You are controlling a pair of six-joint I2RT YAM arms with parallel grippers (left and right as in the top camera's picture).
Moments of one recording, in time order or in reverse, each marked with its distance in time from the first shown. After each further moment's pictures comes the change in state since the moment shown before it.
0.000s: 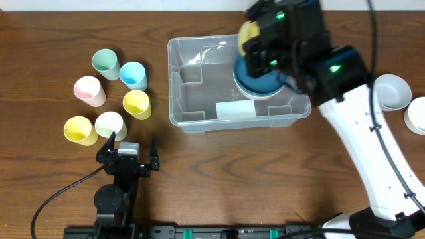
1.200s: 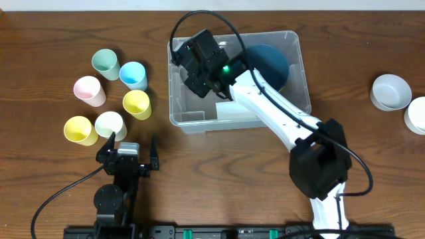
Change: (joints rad) left arm 0.000 0.000 0.000 0.000 0.000 0.000; right arm 0.181 0.492 0.000 0.238 0.104 -0.308
